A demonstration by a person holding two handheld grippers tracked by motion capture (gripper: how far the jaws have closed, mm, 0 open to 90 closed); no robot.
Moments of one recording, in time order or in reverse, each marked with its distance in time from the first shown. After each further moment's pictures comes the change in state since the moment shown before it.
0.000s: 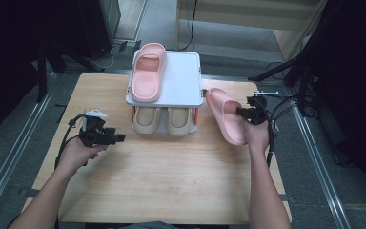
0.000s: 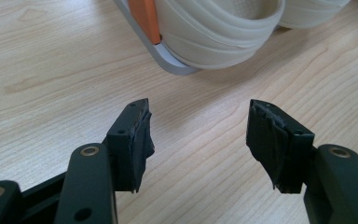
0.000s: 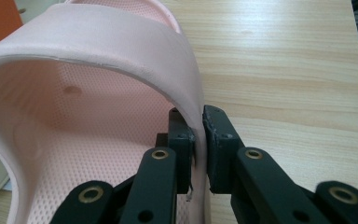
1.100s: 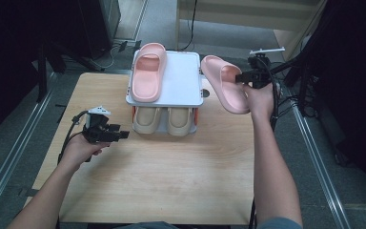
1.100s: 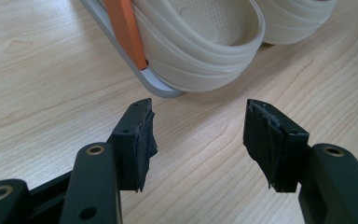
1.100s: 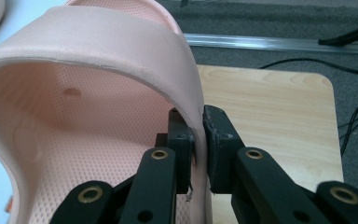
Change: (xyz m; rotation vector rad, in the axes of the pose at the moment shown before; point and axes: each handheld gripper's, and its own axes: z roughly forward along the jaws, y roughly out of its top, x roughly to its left) left arm -0.005 0.010 0.005 -0.022 -0.033 0.054; right arm 0.043 0.110 -0.052 -0.007 0.020 -0.017
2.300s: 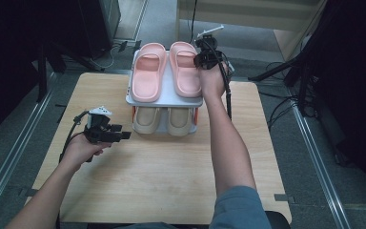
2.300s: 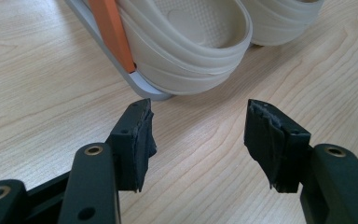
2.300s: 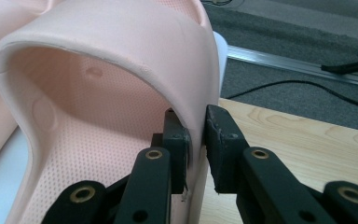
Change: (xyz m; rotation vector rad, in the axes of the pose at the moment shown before) left arm -0.002 0.001 0.002 -0.013 -0.029 -0.001; right arm 0.122 0.047 0.068 0.029 -0.065 -0.150
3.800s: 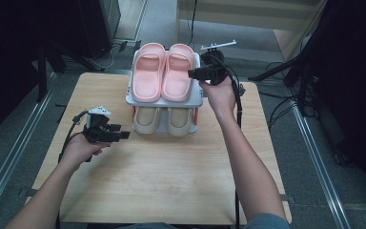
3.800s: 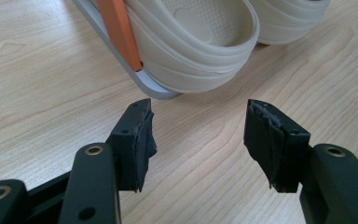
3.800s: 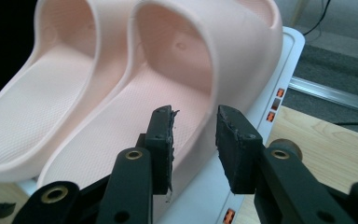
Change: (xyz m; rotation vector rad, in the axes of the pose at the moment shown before) left arm 0.003 -0.001 -0.001 0.004 0.012 0.005; right arm -0.002 -0.050 -0.050 -0.130 0.303 -0.108
